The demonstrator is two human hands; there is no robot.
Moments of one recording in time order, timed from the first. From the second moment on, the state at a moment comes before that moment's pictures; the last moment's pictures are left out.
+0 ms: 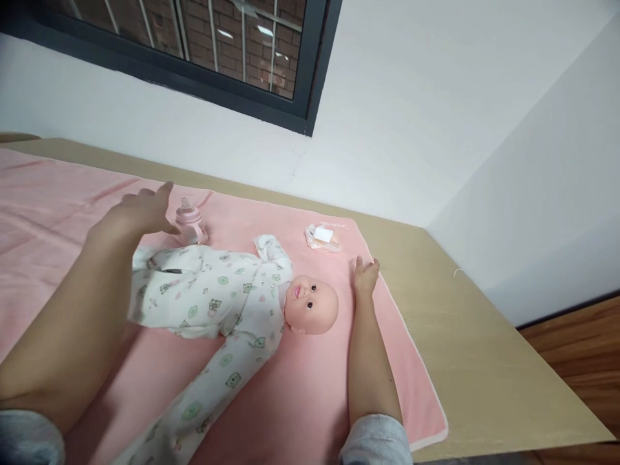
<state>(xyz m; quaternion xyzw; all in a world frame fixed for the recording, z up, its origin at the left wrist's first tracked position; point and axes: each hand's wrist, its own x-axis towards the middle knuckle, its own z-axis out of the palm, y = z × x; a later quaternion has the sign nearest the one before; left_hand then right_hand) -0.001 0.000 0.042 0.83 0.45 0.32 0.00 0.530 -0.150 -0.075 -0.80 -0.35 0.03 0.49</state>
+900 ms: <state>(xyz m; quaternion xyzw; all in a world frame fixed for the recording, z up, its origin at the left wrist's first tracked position) 0.317 -0.102 0.063 0.90 0.30 -0.18 0.25 0.452 -0.144 -0.052 -0.65 -0.68 -0.04 0.34</state>
